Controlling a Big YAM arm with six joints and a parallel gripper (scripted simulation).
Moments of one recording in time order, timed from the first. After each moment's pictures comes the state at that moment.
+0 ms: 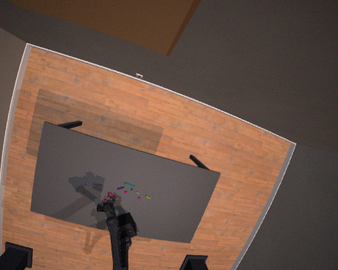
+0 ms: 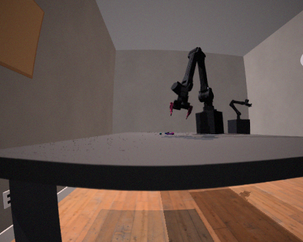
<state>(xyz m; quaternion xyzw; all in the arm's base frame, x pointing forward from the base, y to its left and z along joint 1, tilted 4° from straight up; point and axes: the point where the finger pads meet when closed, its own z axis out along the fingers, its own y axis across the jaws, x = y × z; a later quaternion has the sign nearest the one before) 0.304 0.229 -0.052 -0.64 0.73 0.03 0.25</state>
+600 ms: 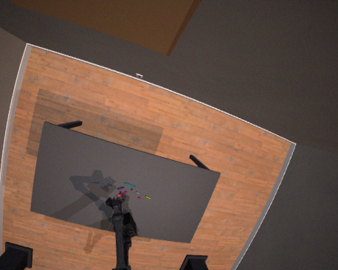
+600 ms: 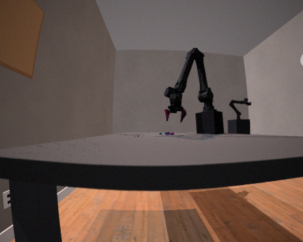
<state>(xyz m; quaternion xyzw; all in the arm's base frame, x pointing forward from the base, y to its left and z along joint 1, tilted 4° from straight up) 0.321 0.148 -0.070 -0.53 0.84 0.00 0.15</state>
